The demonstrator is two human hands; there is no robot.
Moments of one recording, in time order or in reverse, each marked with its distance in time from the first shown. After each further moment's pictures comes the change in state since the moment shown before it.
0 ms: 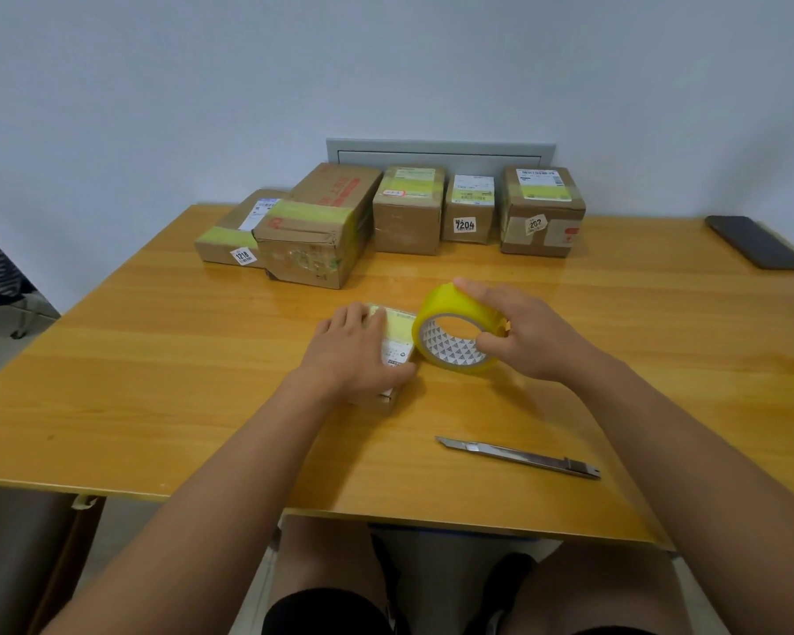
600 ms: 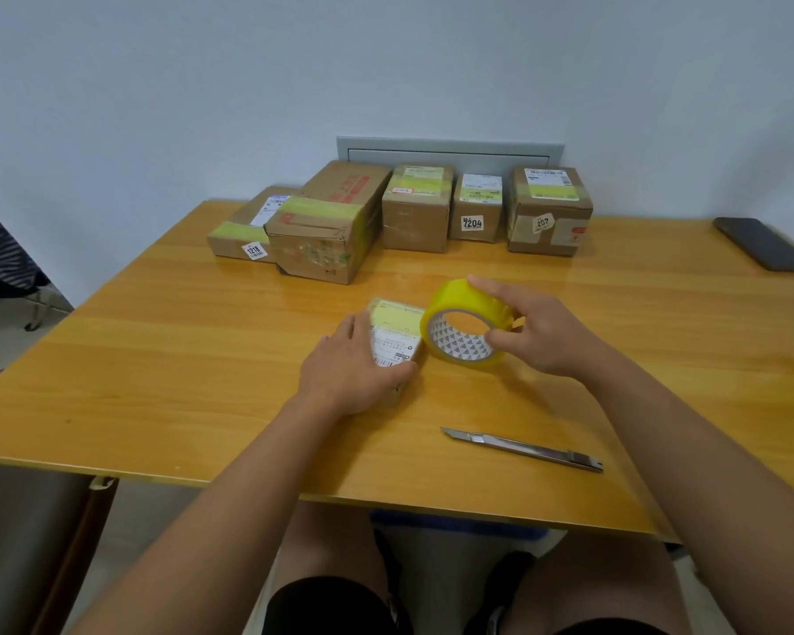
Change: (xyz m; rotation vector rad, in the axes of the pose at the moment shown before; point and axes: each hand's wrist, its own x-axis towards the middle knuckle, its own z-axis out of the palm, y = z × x) left_hand -0.024 -0.001 0.016 -0.270 0.046 -0.206; right_hand -0.005 0.006 -0.002 0.093 0.018 -0.009
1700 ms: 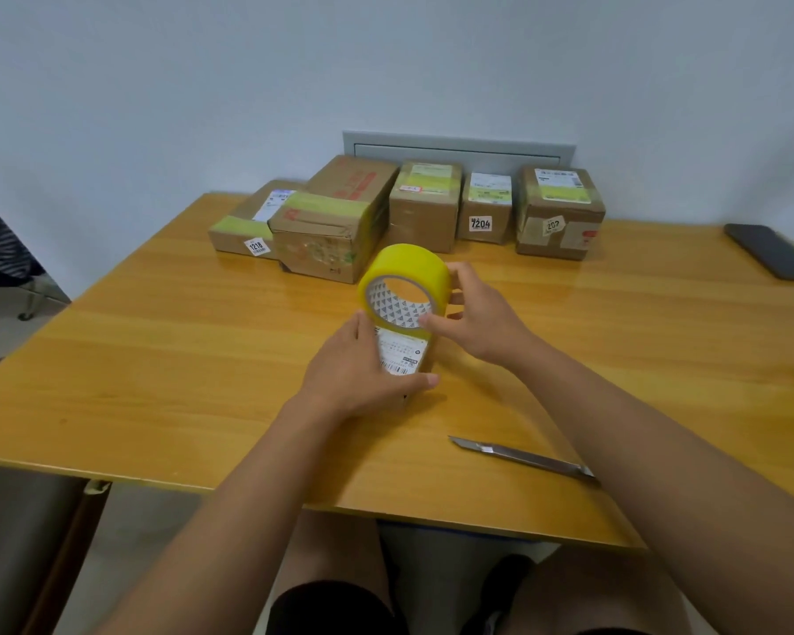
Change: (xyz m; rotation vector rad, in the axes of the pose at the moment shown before) left_hand 0.010 -0.011 0.004 -0.109 -0.036 0.046; right_hand 0.050 -0.044 0.048 0.206 0.053 0.098
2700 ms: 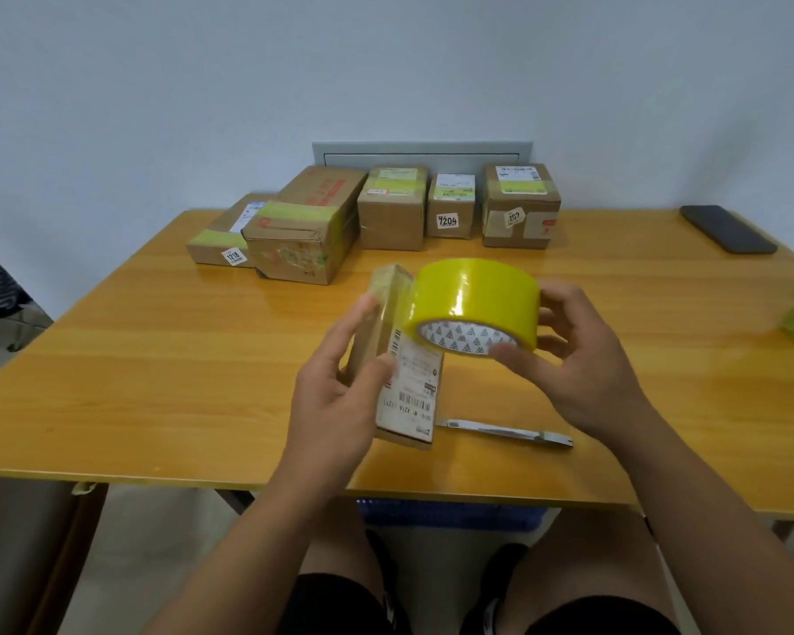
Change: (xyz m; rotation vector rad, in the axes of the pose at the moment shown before) left_hand -0.117 0.074 -0.023 -1.156 0.314 0.162; right_hand -0.146 -0.017 -0.069 0.270 0.263 -0.140
